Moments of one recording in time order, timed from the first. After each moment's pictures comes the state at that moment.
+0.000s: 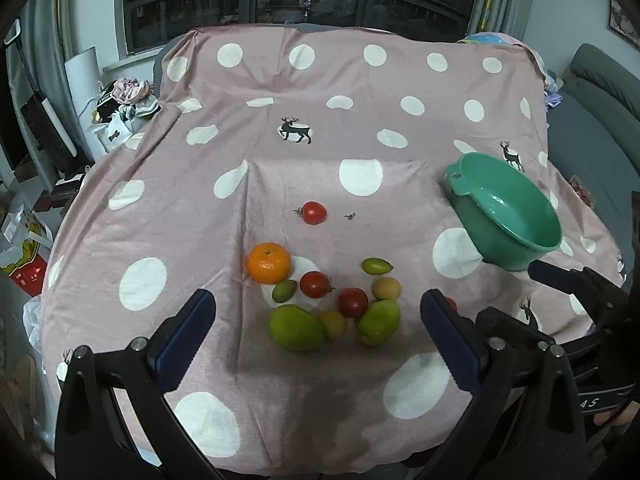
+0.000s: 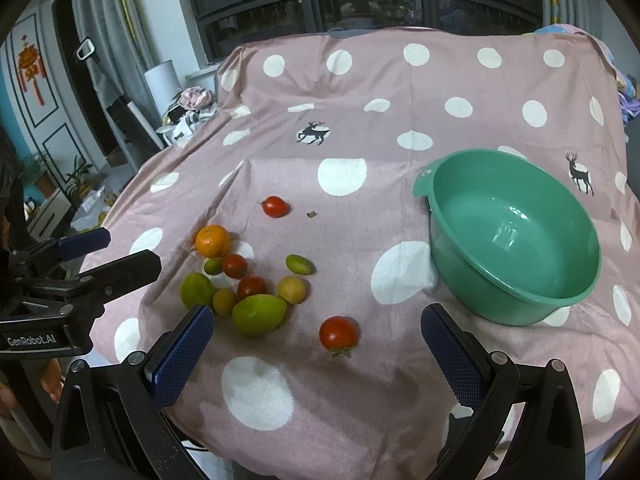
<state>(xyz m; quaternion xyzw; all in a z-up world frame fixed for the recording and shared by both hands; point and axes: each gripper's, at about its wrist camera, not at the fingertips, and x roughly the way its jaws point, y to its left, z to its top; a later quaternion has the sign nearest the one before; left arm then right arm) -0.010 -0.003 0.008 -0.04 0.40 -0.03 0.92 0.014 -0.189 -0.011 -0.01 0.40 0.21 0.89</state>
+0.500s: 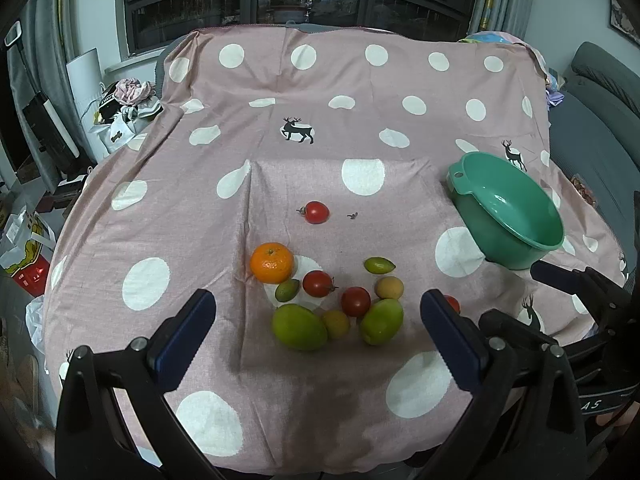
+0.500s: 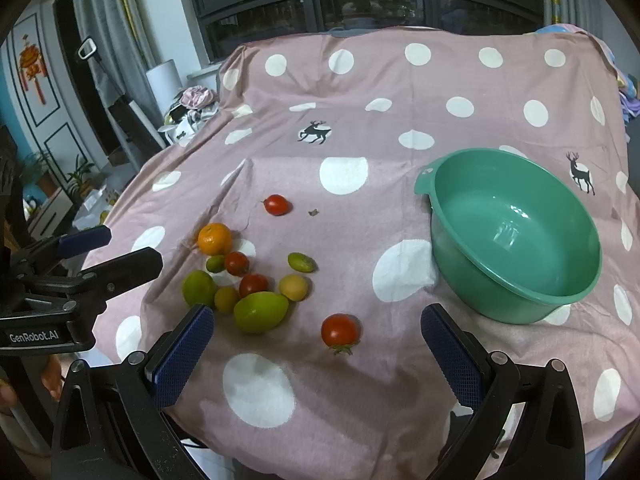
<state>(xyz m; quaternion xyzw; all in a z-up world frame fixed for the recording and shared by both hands) -0.011 -0.002 0.009 -0.04 0.40 -0.02 0.92 0.014 -0.189 -0.012 -0.01 0.40 0.21 0.89</state>
